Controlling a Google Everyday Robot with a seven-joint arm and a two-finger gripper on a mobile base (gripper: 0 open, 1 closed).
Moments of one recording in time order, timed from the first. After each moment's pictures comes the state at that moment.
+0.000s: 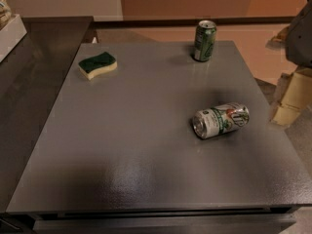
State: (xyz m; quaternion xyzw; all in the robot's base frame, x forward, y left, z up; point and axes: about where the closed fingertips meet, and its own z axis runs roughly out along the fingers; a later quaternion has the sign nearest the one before) arm 0.438 -0.217 0.976 -0.60 0.78 -0.03 0.16
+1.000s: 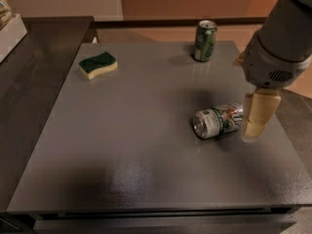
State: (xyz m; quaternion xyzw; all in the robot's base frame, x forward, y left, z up) arm 0.457 -0.185 0.922 -0.66 0.74 -0.04 0.11
